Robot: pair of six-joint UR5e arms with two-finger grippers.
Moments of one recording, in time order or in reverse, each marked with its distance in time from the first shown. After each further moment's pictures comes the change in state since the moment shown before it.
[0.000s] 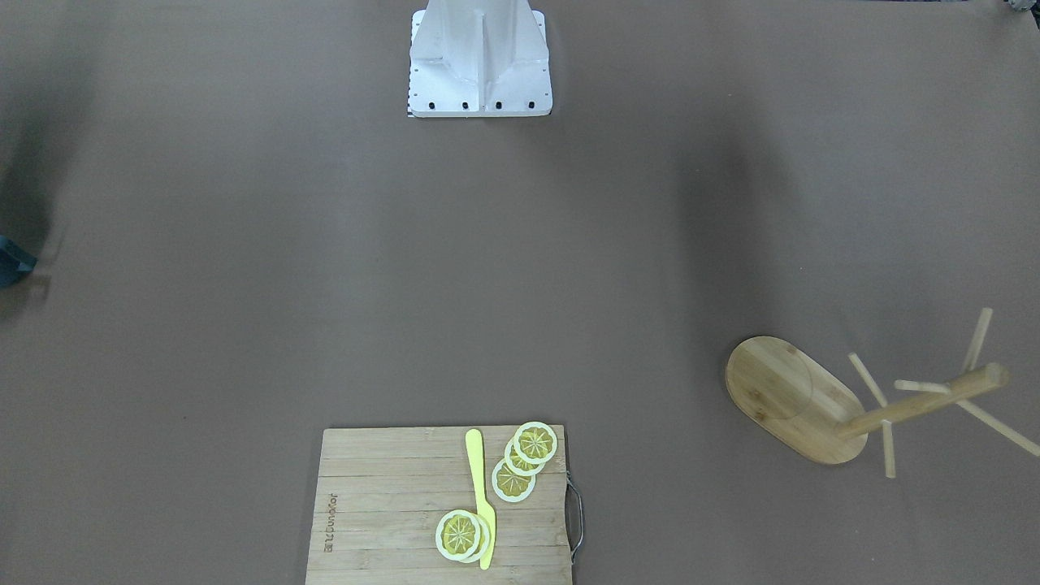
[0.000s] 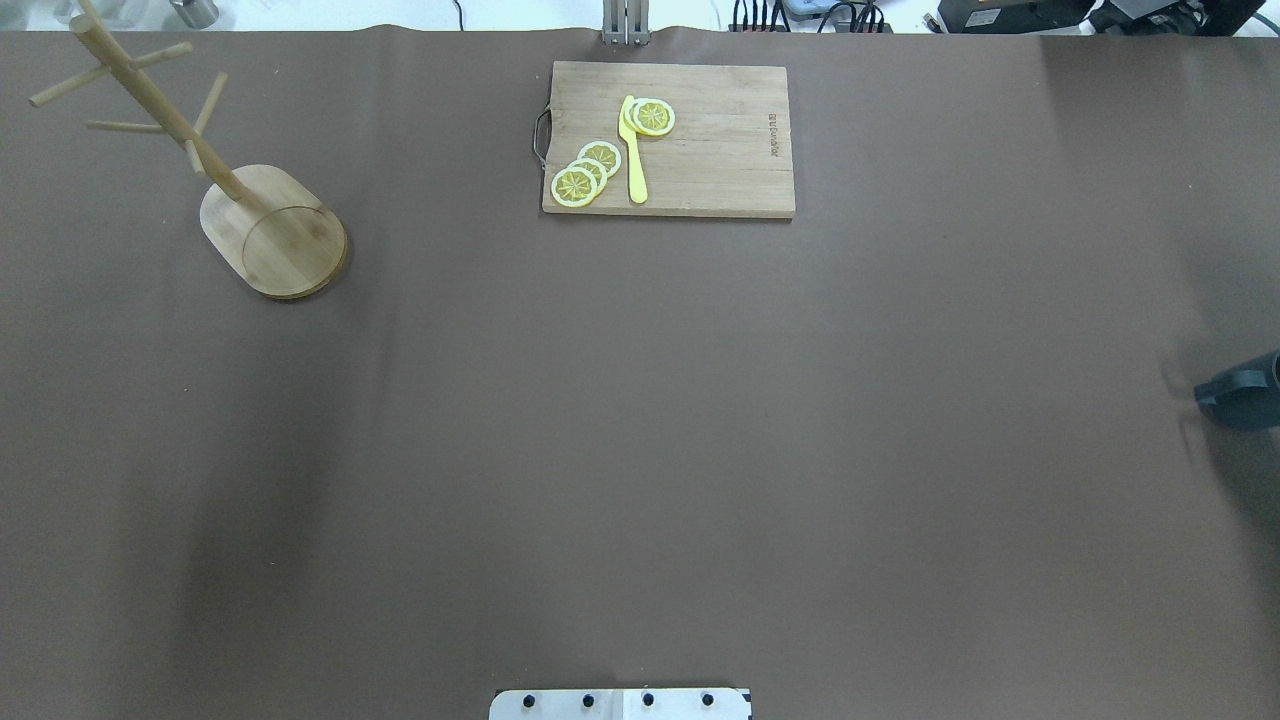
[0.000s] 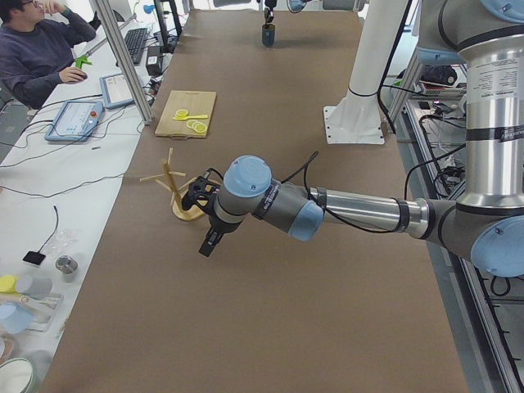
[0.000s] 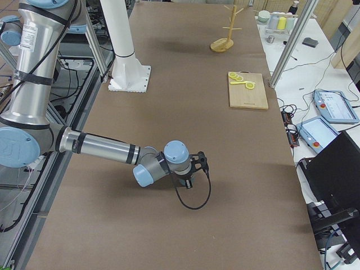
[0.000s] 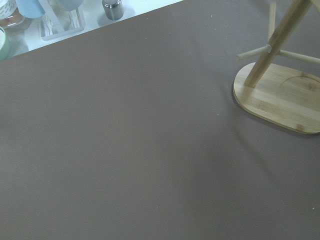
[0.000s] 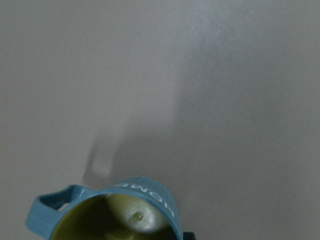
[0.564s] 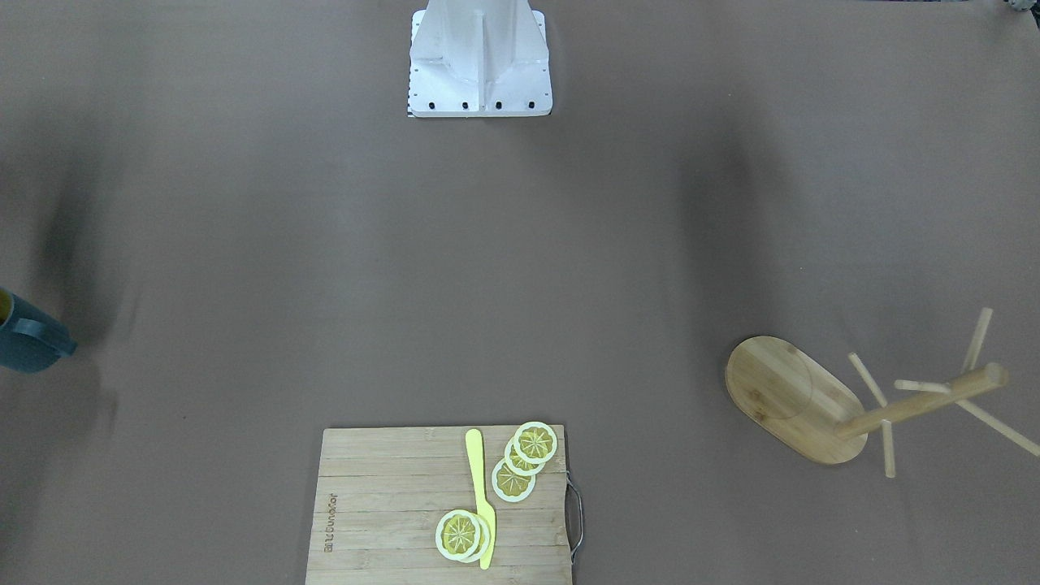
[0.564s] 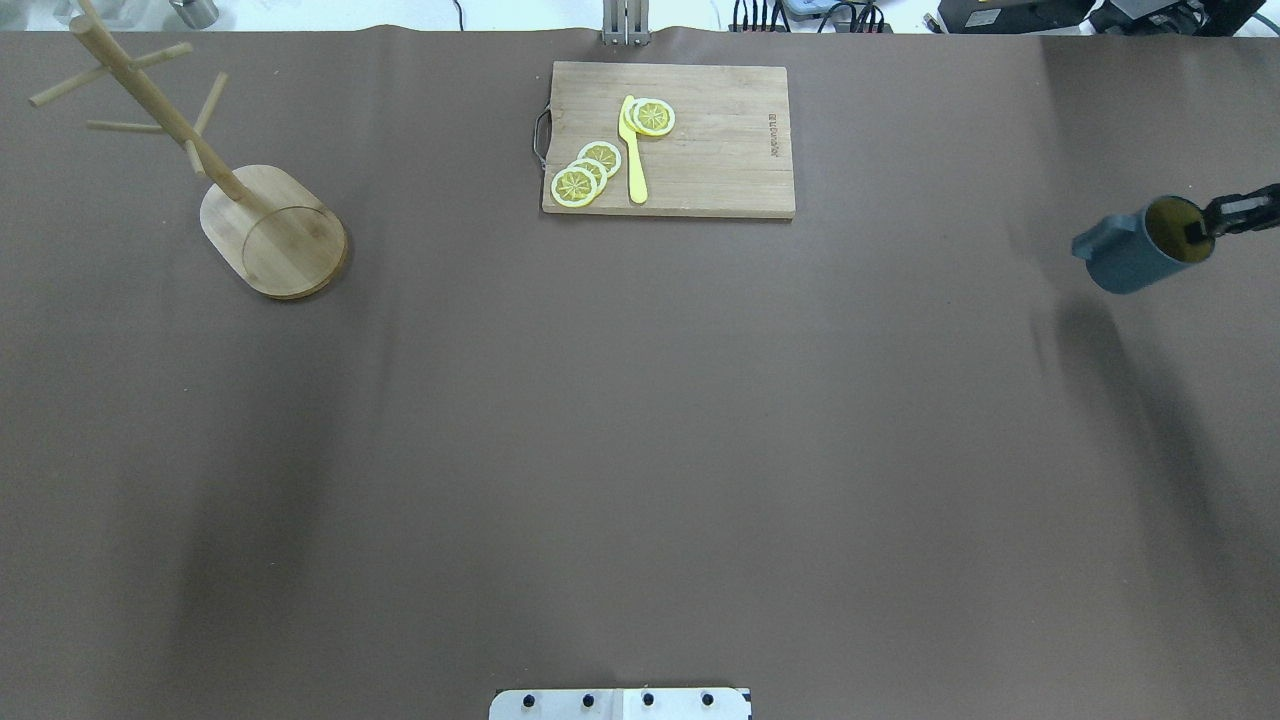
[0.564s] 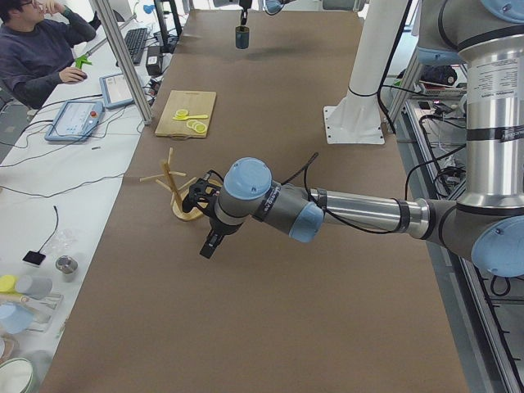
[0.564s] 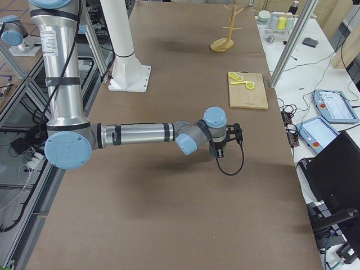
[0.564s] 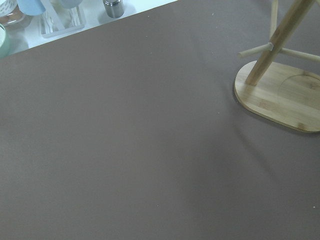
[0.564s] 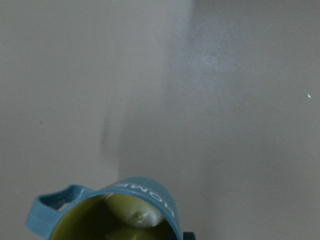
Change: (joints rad) left arm 0.000 0.003 0.008 0.000 -0.001 0.000; right arm -0.068 0.316 0.003 -0.203 -0.022 0.284
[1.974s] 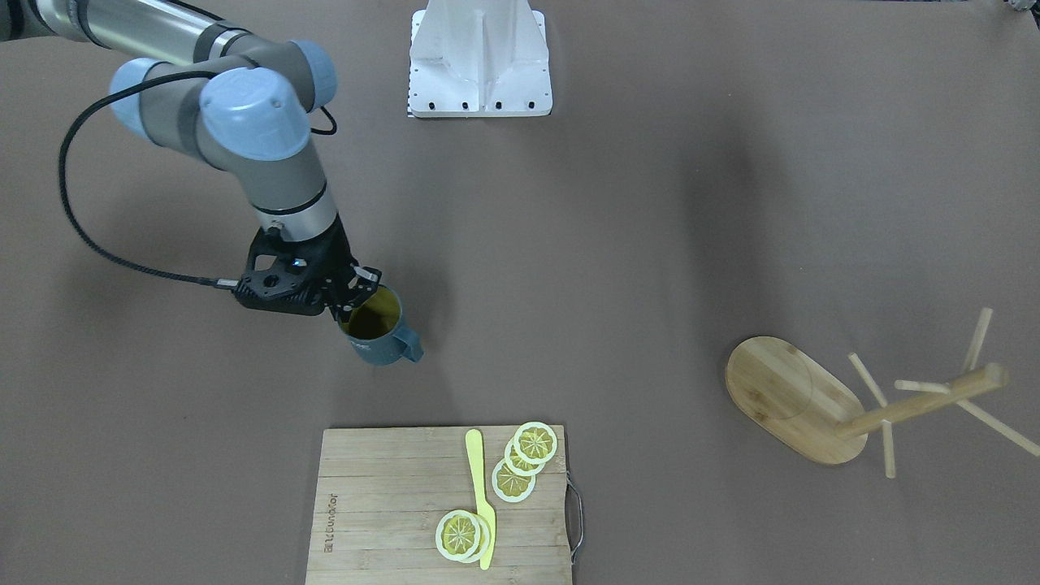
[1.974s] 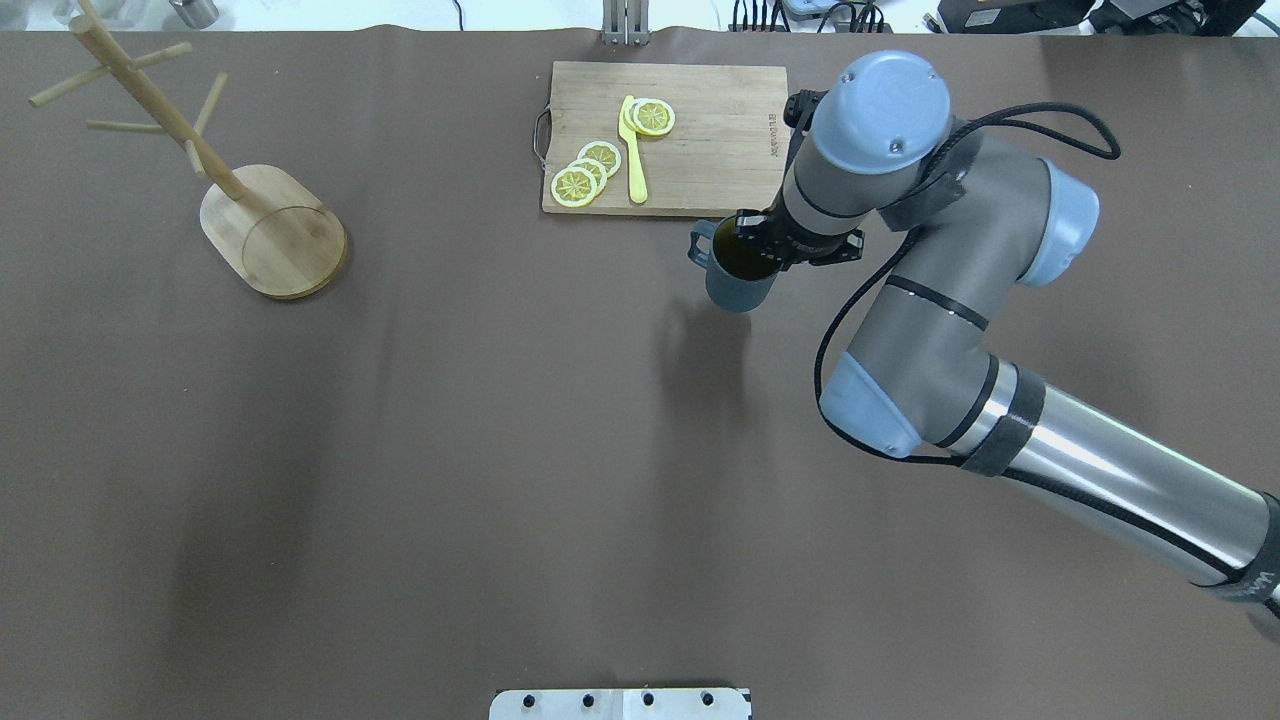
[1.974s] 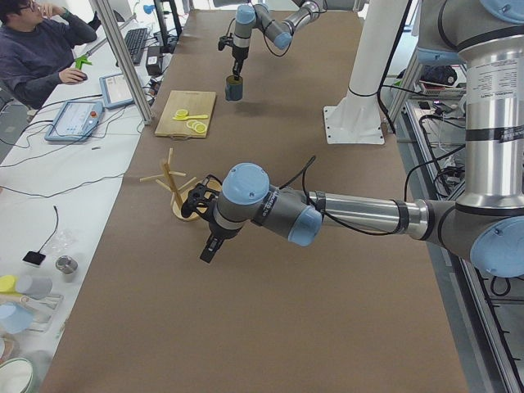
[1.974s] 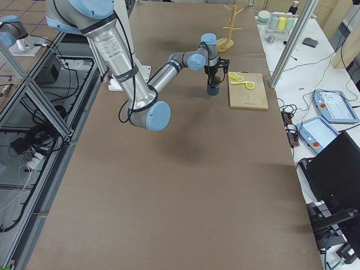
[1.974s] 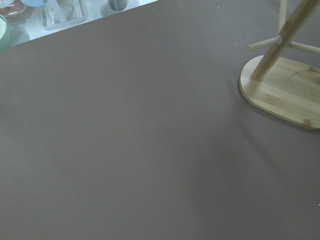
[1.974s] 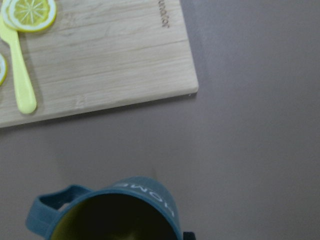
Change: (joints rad) left arm 0.002 -0.003 0.019 0.000 0.001 0.003; right arm -0.563 0.547 0.107 -0.550 -0.439 0.753
